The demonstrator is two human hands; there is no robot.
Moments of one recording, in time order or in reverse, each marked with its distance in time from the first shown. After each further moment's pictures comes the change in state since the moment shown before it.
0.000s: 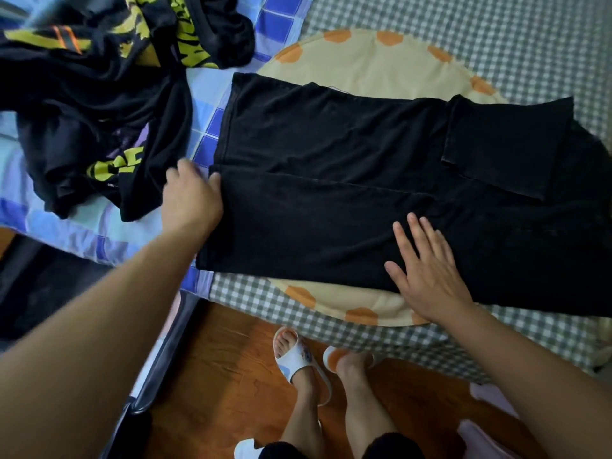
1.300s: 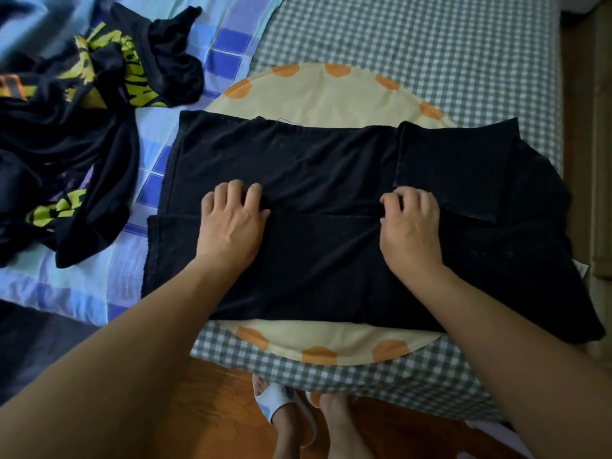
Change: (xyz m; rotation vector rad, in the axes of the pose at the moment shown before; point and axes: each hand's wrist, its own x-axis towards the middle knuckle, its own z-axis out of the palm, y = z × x) left_hand -0.033 0.088 0.082 0.483 0.063 0.672; right_hand 0.083 0.045 -0.051 0.036 0.391 0.168
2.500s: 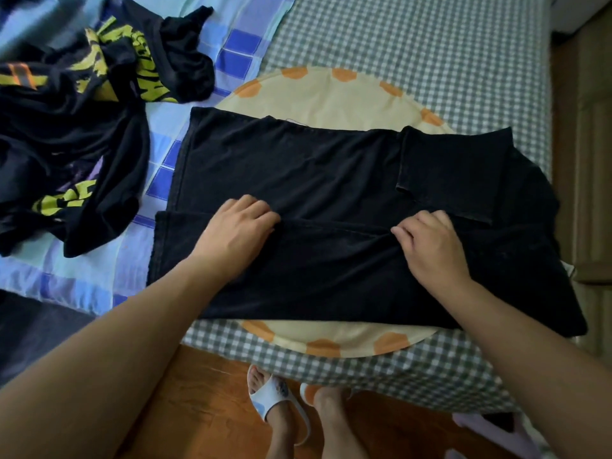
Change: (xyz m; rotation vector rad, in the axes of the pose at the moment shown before) left_hand -0.017 -0.027 -0.007 -0.094 0.093 0.463; right_hand -0.024 0.028 -0.009 0.156 0.034 -0.048
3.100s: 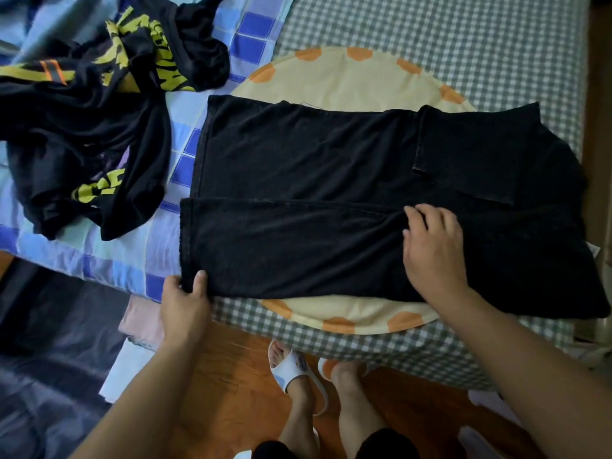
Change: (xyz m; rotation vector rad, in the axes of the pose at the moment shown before) left_hand -0.143 0.036 -0.014 -0.701 0.145 -1.569; right_hand -0.038 -0.028 0.008 -0.132 -0.024 0.028
